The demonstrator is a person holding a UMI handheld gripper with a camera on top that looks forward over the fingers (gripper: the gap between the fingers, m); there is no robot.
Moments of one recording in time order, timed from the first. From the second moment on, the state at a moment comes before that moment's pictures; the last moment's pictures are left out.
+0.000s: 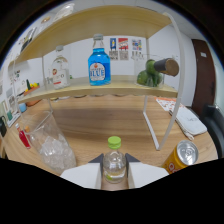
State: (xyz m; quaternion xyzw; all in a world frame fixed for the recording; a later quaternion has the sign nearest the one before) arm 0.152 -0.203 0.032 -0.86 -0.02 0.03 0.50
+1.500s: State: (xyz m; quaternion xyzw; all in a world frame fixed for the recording) arm 0.022 -0.338 0.173 -0.88 0.01 -0.03 0.47
